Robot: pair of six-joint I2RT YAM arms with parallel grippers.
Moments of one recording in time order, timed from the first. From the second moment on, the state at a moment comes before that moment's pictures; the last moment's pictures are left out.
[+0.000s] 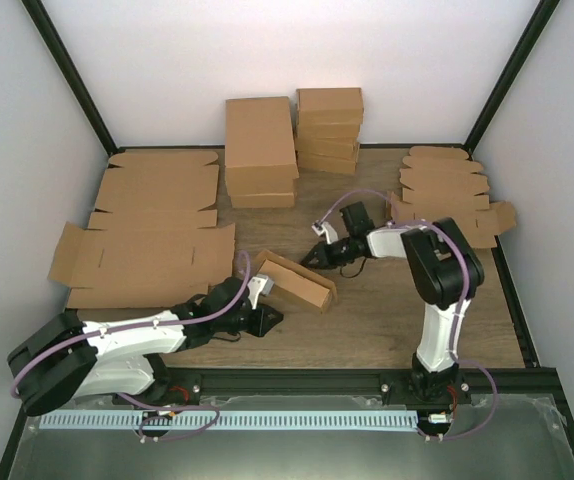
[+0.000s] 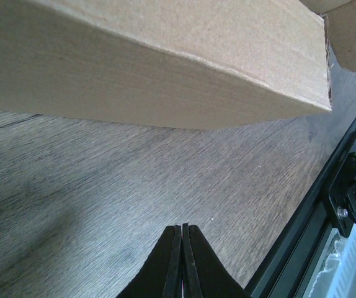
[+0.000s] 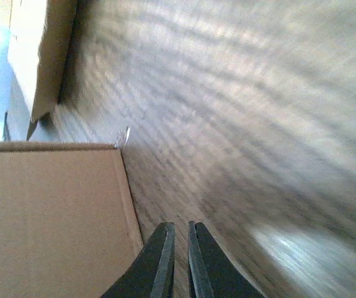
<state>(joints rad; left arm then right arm) -0.96 1.19 0.36 0.16 0.24 -0.71 0.40 1.95 0.98 -0.11 -0.86 0.19</state>
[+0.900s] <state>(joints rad) -0.78 0.87 0.62 -0.46 0.04 -0.64 0.66 1.18 0.98 -0.40 -0.31 0.24</state>
